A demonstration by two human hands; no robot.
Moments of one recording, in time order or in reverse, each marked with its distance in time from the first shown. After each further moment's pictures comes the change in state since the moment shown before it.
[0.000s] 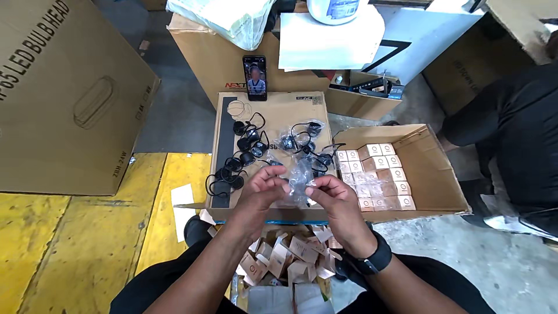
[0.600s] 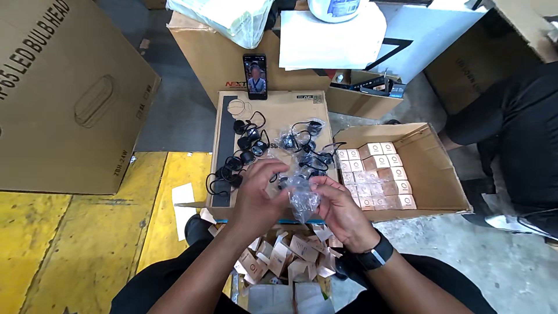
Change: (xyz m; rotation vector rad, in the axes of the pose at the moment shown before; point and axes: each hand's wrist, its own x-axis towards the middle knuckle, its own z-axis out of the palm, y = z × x) left_hand 0.002 -0.003 -0.007 0.869 0.068 0.510; right_hand 0.005 0.000 -0.003 0.311 0.047 0.435
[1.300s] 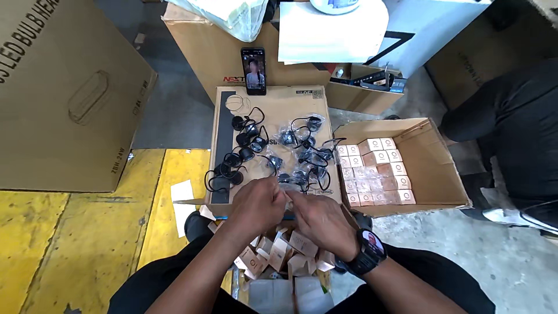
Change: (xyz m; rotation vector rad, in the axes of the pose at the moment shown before) left_hand 0.002 0.008 -0.005 0.457 -0.461 -0.401; right_hand -0.009 0.029 0.001 -1.658 -0.250 -0.761
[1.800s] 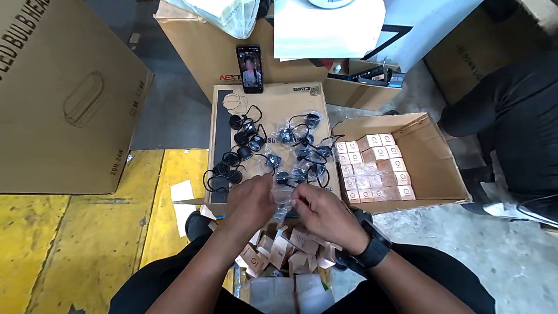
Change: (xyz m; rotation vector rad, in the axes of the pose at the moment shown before) left_hand 0.006 -0.005 0.007 0.250 0.063 -0.019; right_hand 0.004 0.007 -0.021 0.378 -0.131 0.186
